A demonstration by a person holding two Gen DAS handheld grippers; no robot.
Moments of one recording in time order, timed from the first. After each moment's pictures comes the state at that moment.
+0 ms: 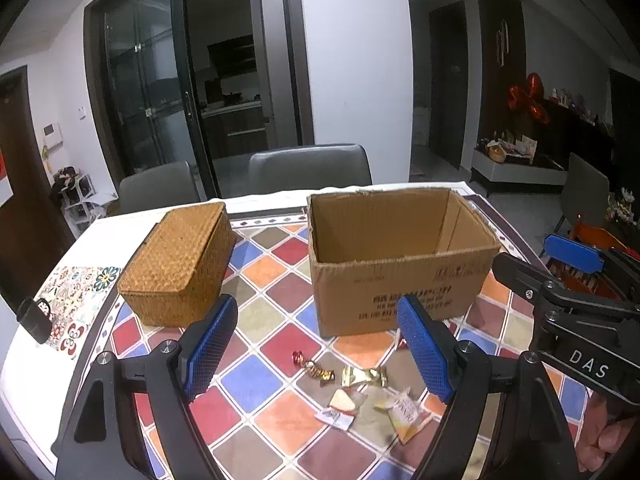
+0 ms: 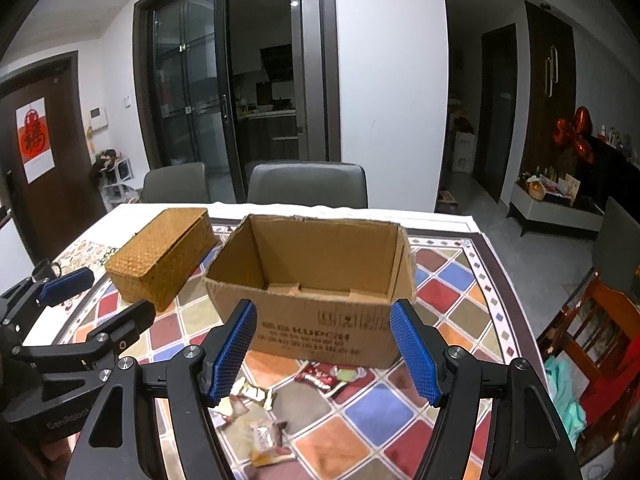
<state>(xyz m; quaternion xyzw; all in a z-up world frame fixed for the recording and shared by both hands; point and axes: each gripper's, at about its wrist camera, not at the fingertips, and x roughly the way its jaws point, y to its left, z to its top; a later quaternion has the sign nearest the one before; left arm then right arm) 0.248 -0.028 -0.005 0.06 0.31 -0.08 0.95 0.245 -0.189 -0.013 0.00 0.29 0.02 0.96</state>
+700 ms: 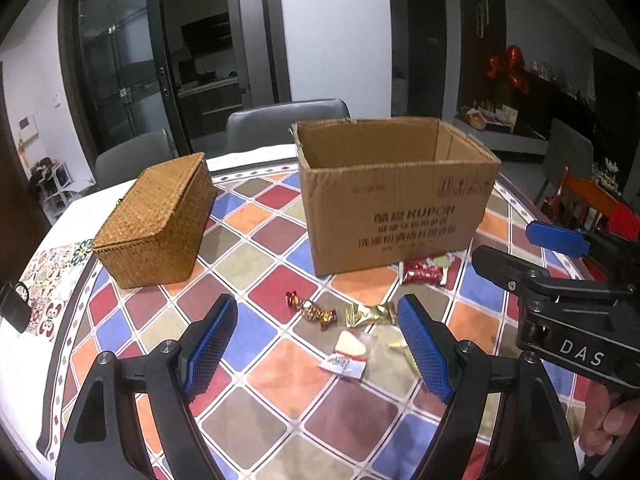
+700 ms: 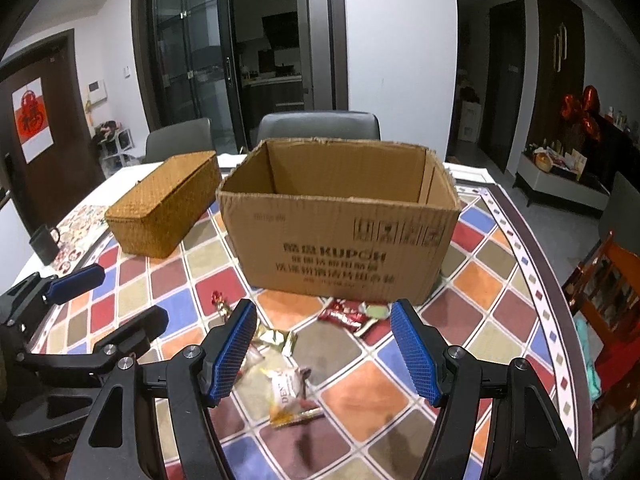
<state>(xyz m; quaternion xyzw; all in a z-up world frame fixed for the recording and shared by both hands) 0.232 -0.012 -0.065 0.08 0.35 -0.12 0.92 0.234 -0.157 -0.075 0.00 0.35 0.02 0.94</state>
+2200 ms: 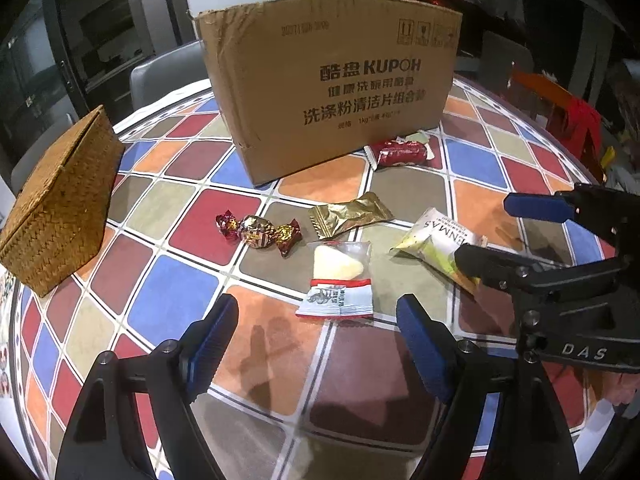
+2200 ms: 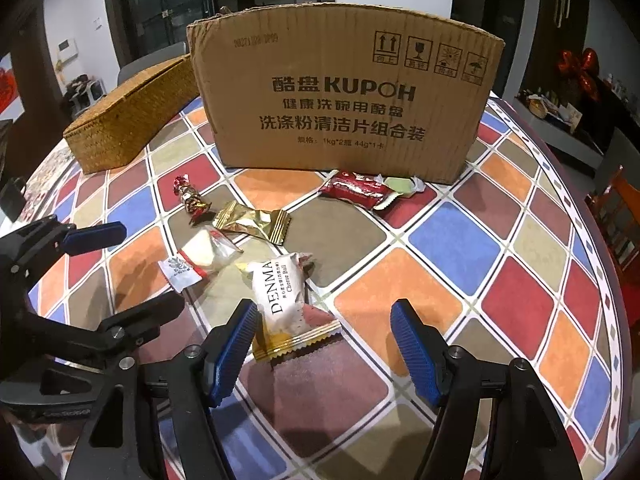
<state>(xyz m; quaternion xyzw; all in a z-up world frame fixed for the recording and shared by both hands) 0.263 -0.014 -0.168 0.16 0.43 -0.26 0.85 0.235 -0.139 -0.181 0.00 0.45 -0.01 0.89</state>
